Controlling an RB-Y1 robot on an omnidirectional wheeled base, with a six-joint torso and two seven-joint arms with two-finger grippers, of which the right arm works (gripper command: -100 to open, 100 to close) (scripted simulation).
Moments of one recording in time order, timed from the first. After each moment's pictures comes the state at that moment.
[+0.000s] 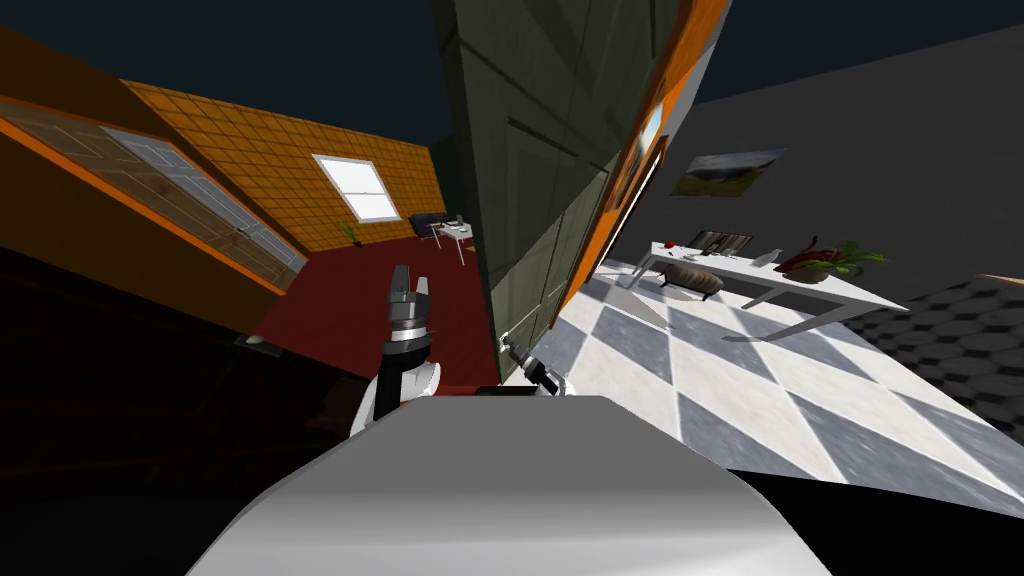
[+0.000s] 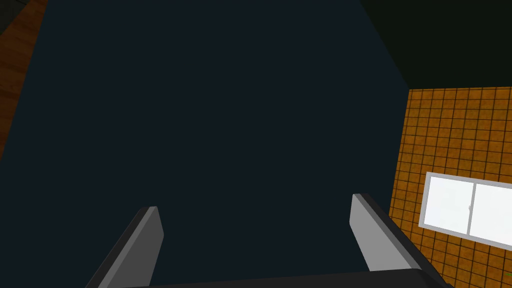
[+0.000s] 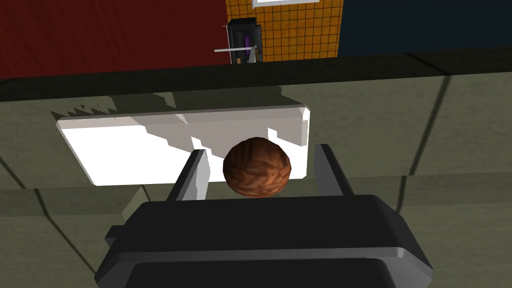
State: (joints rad) arm -0.13 -0.11 0.60 -0.74 0.21 -0.83 -0.31
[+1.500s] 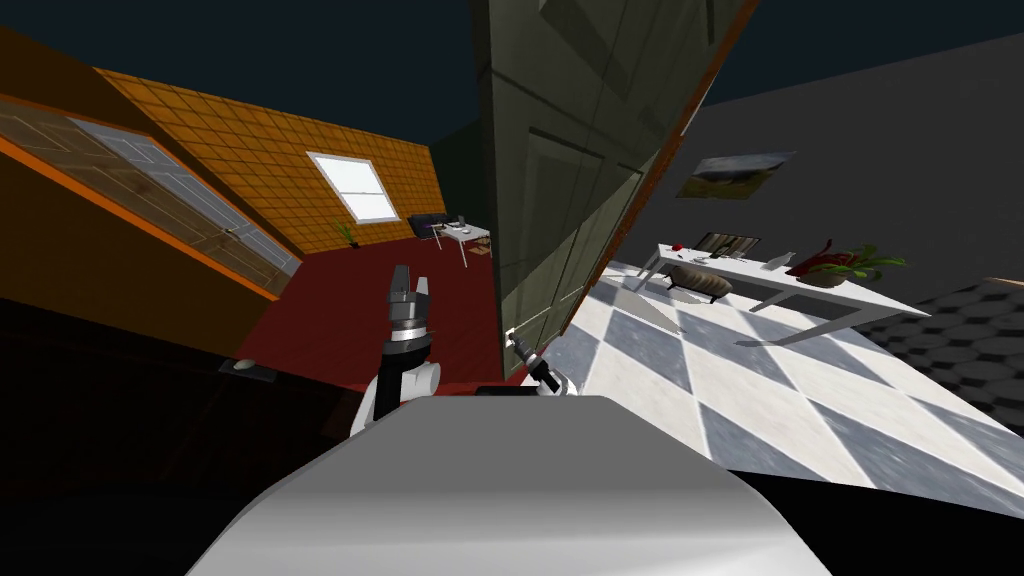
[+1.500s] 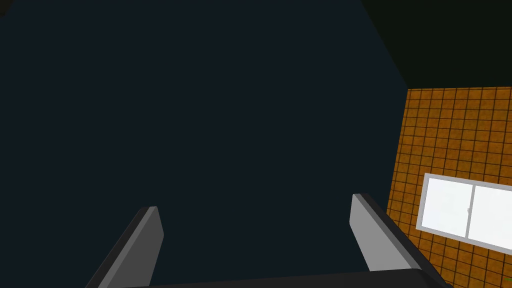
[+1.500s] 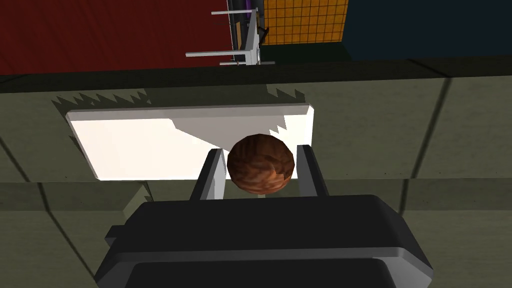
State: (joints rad) arm -0.12 -0.10 0.51 -0.73 0.17 -0.80 -0.26
